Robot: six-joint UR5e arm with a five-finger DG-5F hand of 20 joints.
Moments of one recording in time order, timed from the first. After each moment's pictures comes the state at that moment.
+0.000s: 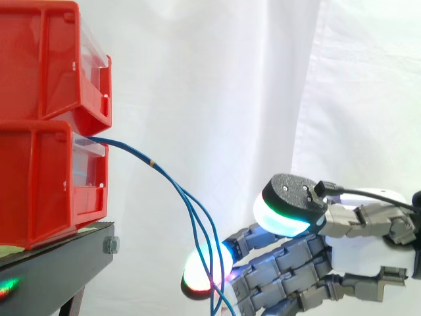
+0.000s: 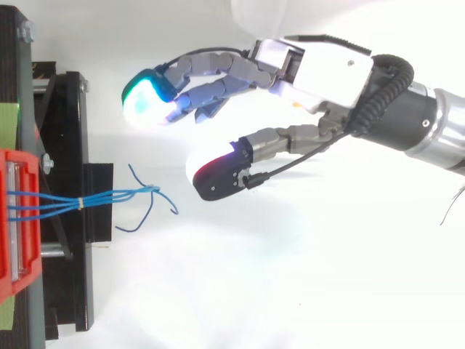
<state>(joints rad) 0.11 -2.27 -1.46 -2.44 -1.21 -0.33</state>
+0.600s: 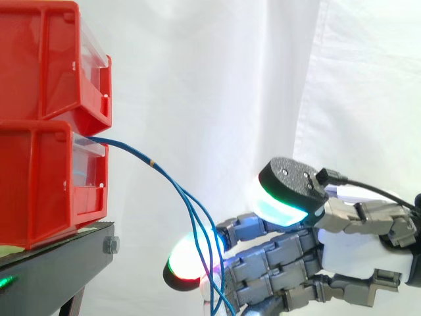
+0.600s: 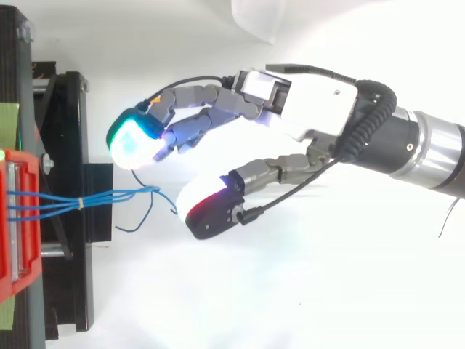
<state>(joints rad) 0.14 -2.30 -1.46 -2.33 -1.24 -0.32</state>
